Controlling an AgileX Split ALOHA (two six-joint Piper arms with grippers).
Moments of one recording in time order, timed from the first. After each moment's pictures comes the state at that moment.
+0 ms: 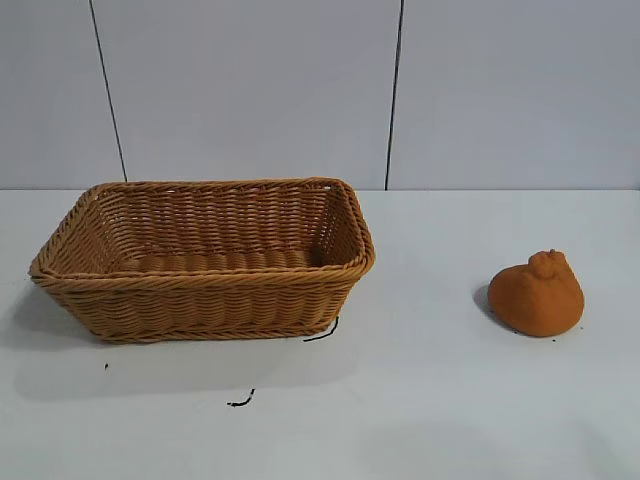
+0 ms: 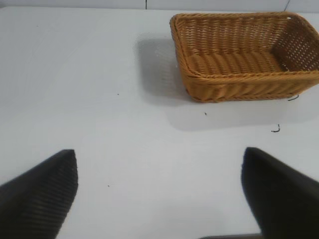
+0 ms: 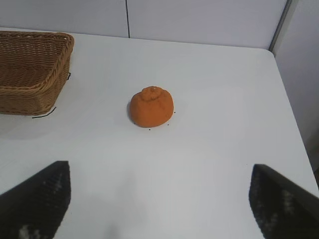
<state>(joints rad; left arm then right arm) -0.03 0.00 -0.50 -0.05 1.07 0.00 0.05 0.00 -0.50 0.02 1.02 0.00</state>
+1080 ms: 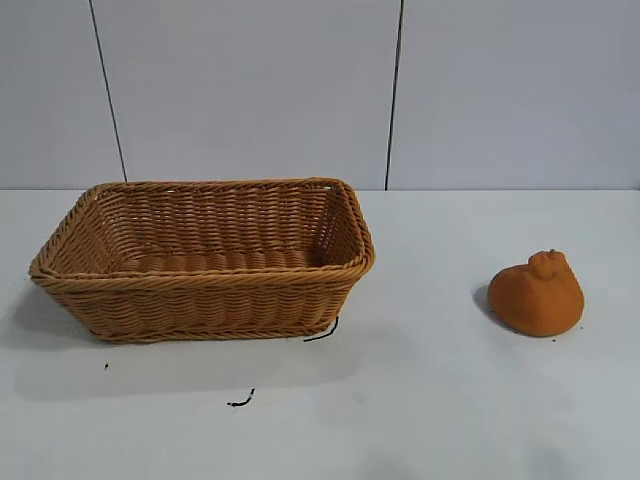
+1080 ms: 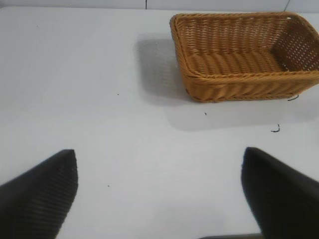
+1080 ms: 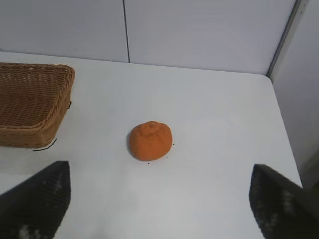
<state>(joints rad) -0.03 0.00 -0.50 -0.05 1.07 0.00 0.05 0.97 -0.98 0.02 0.89 0.02</state>
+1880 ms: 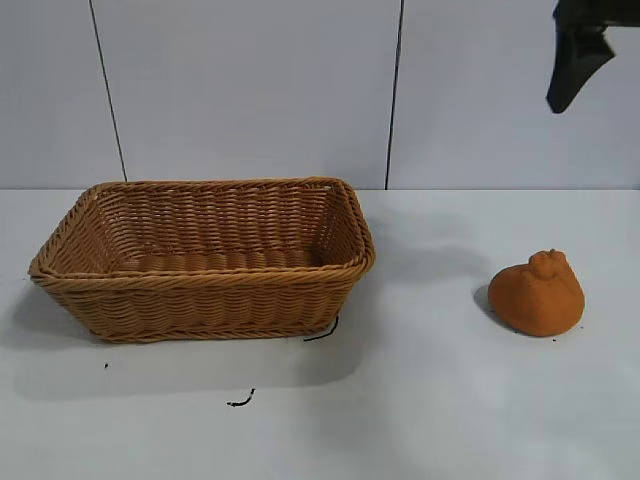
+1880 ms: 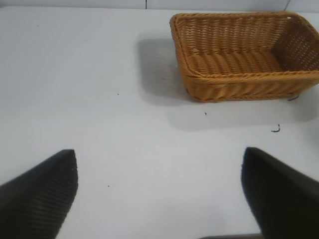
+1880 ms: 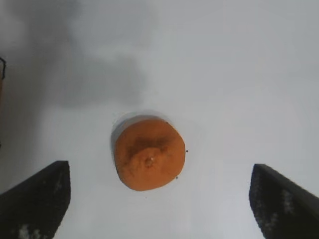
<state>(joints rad) -0.03 0.00 -0.50 -0.05 1.07 0.00 0.05 1.97 -1.54 0.10 0.97 0.02</state>
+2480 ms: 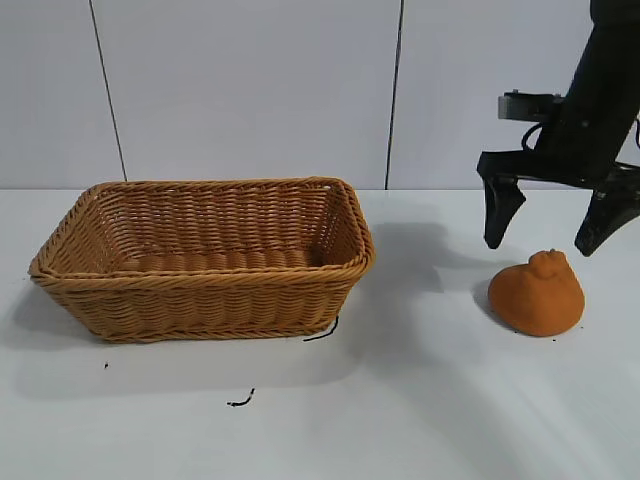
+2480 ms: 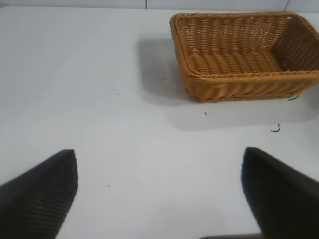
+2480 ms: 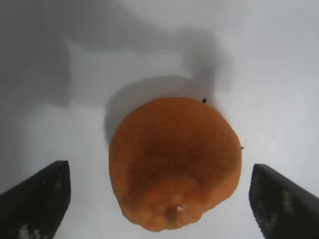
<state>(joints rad) -0.03 0.00 -0.50 -0.06 1.07 0.00 0.05 2.20 -1.54 0.14 0.99 0.01</state>
